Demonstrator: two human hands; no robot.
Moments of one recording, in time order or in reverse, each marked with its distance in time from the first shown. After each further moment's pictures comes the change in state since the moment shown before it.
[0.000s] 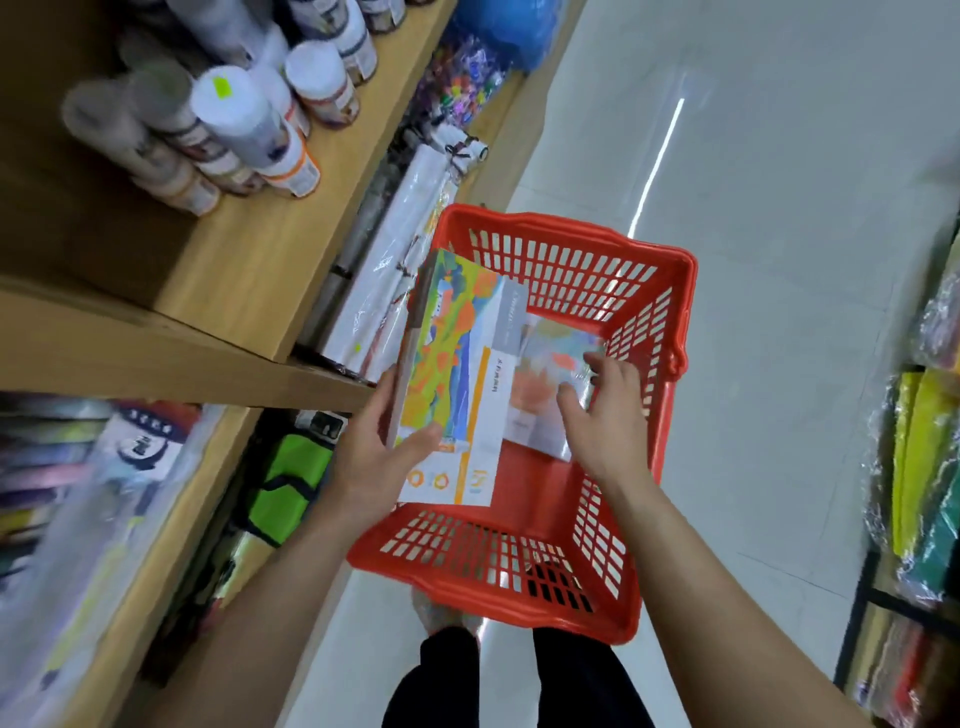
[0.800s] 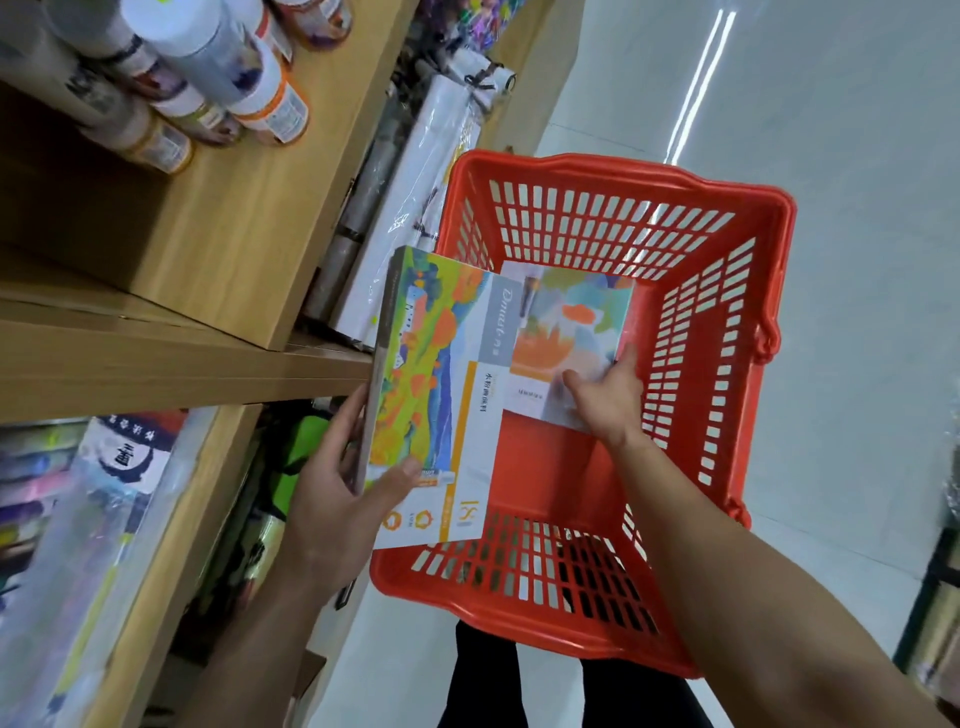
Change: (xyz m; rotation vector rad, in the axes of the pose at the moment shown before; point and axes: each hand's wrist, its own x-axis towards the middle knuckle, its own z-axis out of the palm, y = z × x) left_hand -0.016 -0.035 -0.036 -0.039 0.079 -0.081; right_hand 0.053 0.077 0.109 0.171 -0.122 0.390
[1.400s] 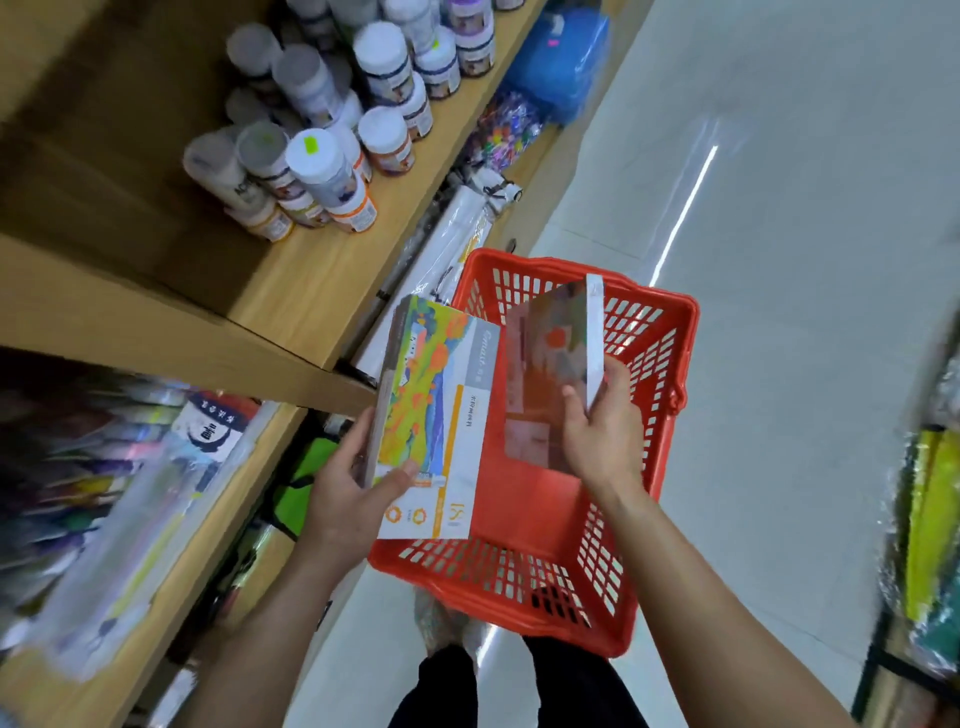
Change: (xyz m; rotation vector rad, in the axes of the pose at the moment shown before) left_hand -0.040 0.032 0.007 -0.114 0.100 0.013; right_hand -0.120 -0.104 -0.095 -0.086 0.121 -0.471
